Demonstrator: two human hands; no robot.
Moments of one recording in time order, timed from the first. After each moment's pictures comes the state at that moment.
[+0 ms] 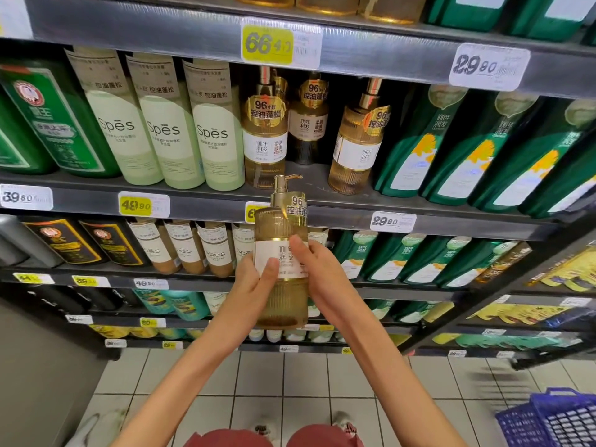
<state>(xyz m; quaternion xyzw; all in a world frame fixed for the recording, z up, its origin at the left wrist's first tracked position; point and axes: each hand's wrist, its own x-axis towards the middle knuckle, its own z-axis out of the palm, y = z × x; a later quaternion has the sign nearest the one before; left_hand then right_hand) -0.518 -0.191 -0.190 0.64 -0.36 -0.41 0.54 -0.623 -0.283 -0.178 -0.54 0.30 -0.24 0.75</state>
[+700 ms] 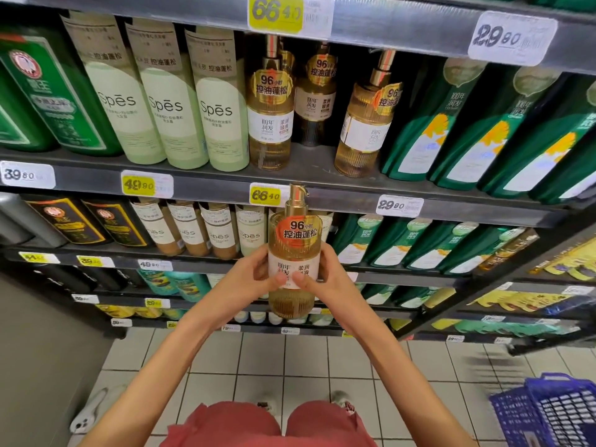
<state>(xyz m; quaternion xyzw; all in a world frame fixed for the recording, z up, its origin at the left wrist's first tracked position) -0.497 -0.187 -0.219 0.56 -0.42 -0.51 0.50 -0.653 -0.272 -0.219 -0.64 0.32 -0.20 0.67</state>
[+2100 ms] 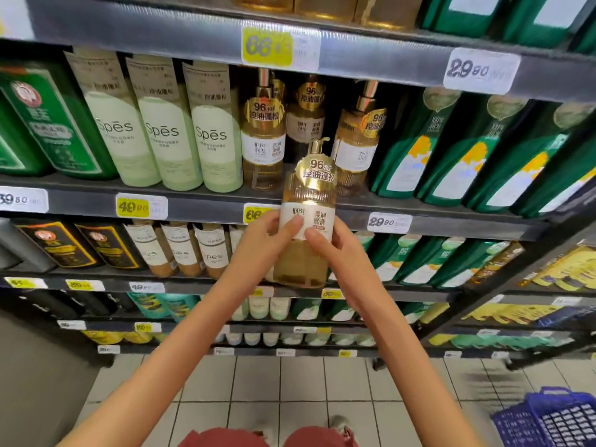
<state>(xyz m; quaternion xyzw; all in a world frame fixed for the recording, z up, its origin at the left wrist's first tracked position) -0.515 -0.234 -0.140 0.64 -0.39 -0.36 0.55 -0.643 -0.293 -0.153 -0.63 0.33 -0.30 0.64</state>
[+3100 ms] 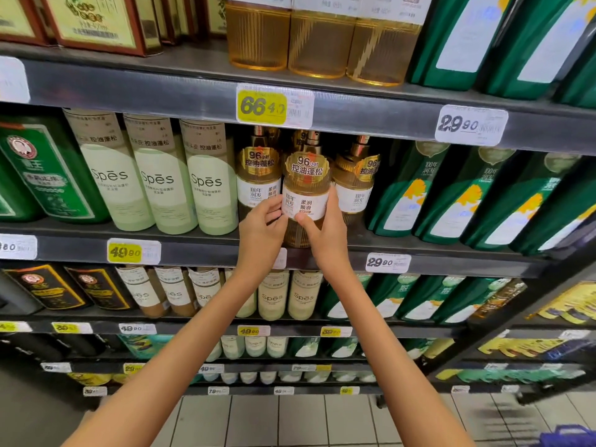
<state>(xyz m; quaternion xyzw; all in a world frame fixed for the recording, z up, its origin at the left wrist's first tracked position) -0.477 -0.321 -0.140 0.65 -0.40 -0.20 0.62 -0.573 -0.370 -0.135 -0.71 0.37 -0.43 0.42</state>
